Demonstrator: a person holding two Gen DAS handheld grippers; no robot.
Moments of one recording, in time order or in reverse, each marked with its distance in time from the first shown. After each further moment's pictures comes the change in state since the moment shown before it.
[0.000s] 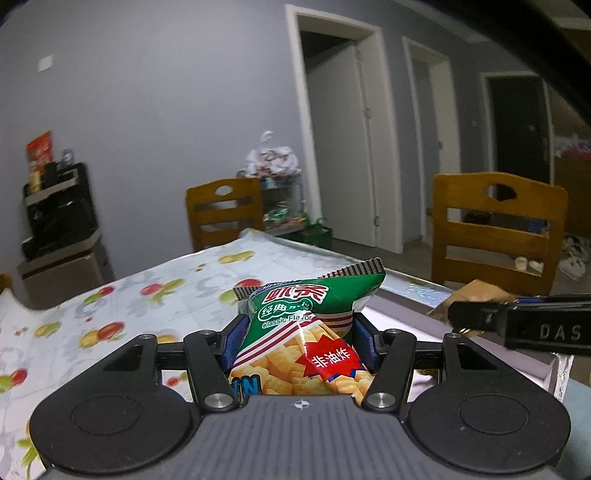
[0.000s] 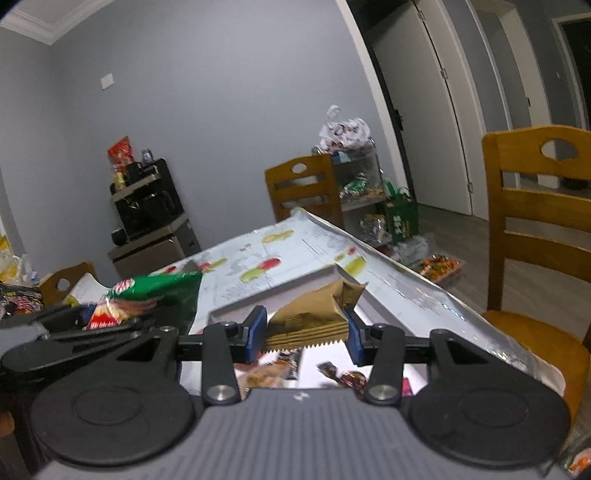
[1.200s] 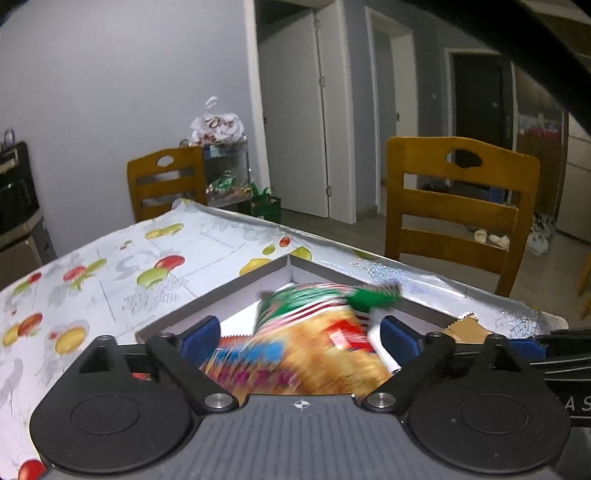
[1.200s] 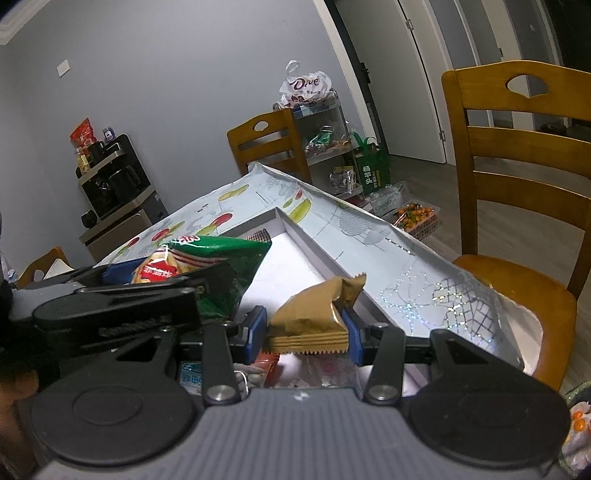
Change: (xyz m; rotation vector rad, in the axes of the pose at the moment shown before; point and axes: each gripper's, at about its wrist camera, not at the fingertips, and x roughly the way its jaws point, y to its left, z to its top) left arm 0.076 -0.034 -0.007 0.000 0.100 -0.156; right arm 0.027 -0.050 -0.028 0.089 0.134 -0.072
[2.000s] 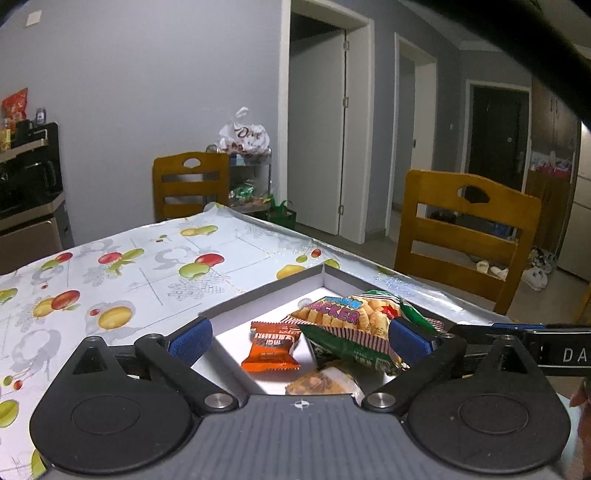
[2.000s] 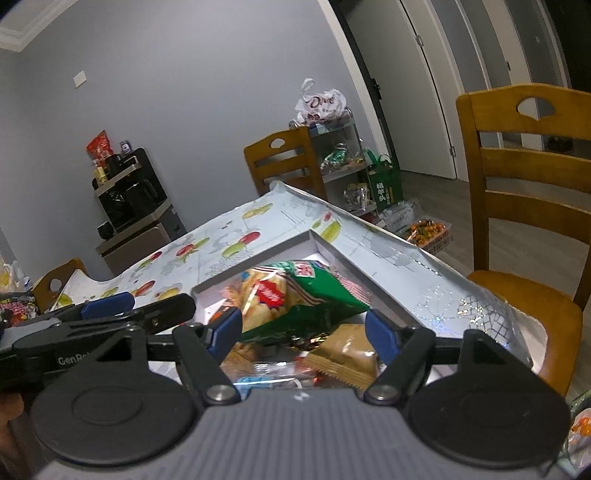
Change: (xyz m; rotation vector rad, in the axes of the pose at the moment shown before) left arm -0.074 0.039 -0.010 -0.104 -0.057 0.007; right arm -0.040 0.037 0.003 -0.017 -0.060 0.042
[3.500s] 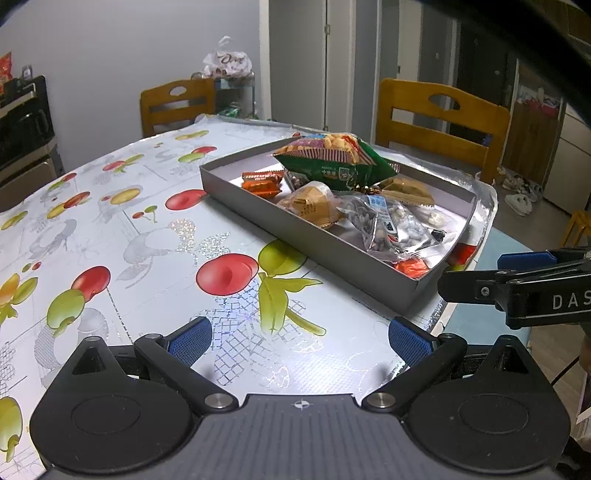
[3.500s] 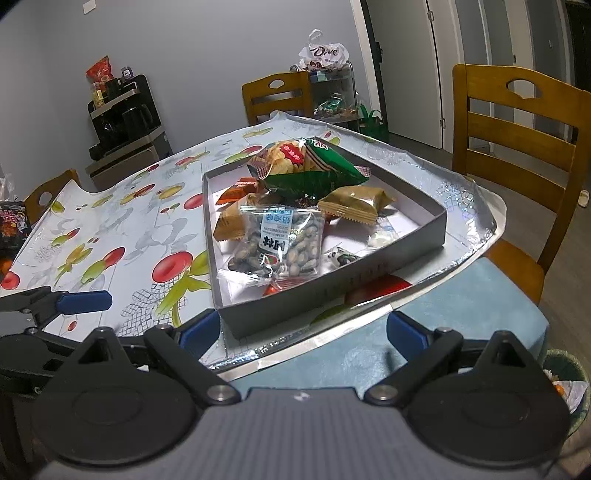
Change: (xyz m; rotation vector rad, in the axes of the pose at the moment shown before) left arm -0.070 -0.010 -0.092 0.051 0.258 -0.034; right arm -0.070 0.034 -0.087 -0.116 0.186 -0.097
